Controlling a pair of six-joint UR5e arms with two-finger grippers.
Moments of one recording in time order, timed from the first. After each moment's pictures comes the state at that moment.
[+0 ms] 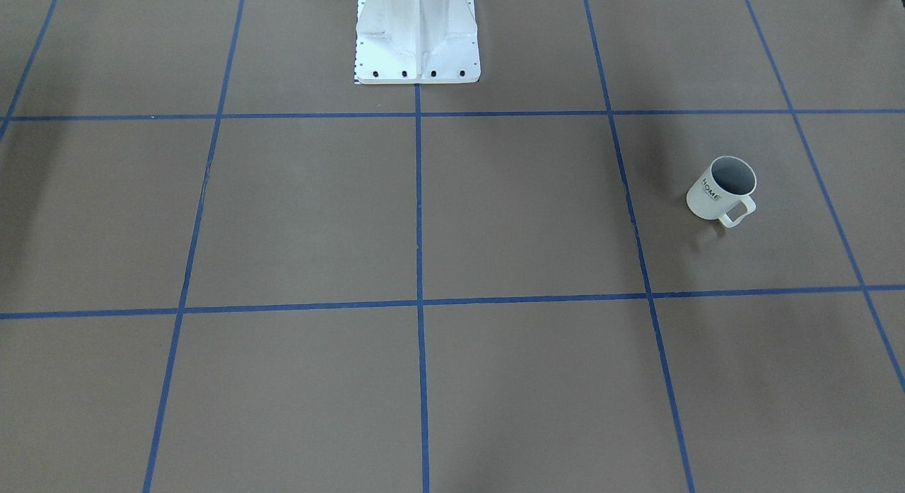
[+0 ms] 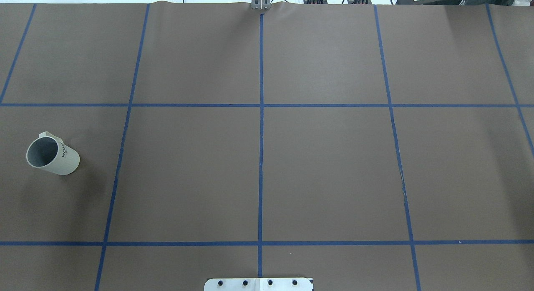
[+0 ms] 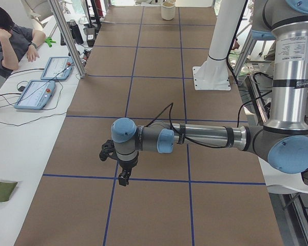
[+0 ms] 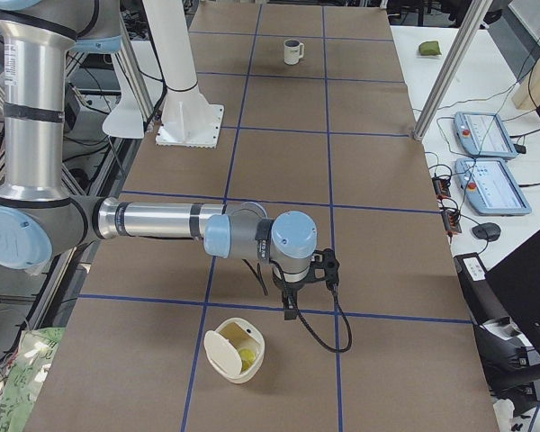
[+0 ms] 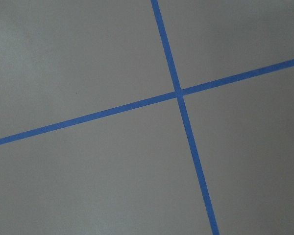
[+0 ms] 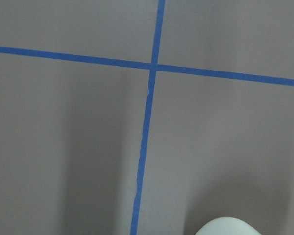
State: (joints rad) left arm -1.56 -1.55 -1.63 -1.60 -2.27 0.20; right arm 1.61 -1.67 1.72 -1.65 2.37 -0.15
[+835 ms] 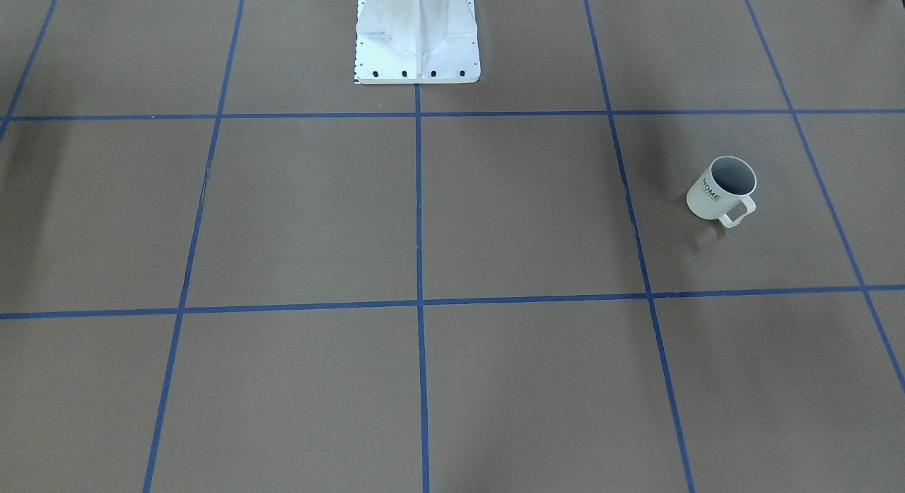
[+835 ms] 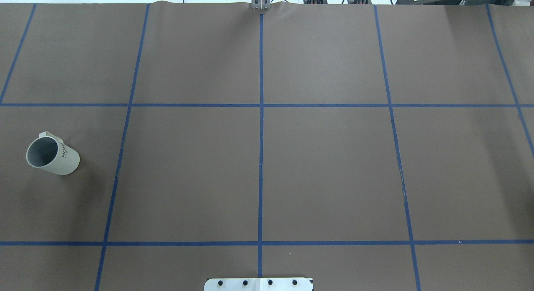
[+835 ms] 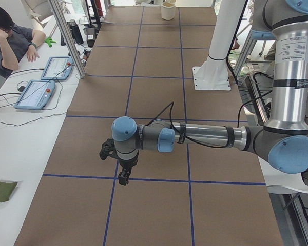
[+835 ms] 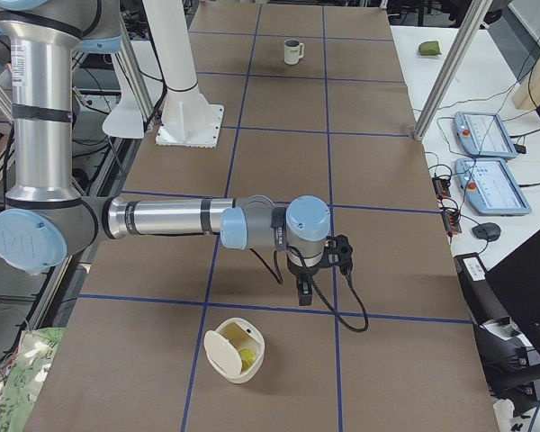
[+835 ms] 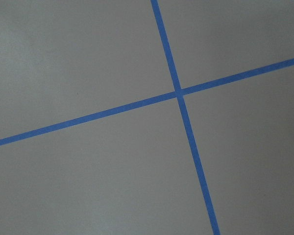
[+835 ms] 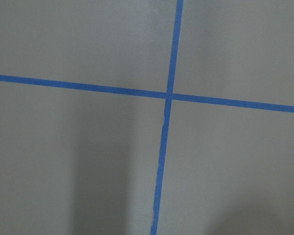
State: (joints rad) left arm -1.56 -1.55 -1.64 -1.60 -2.26 0.20; right arm 1.58 -1.64 1.71 -1.59 2.37 -0.06
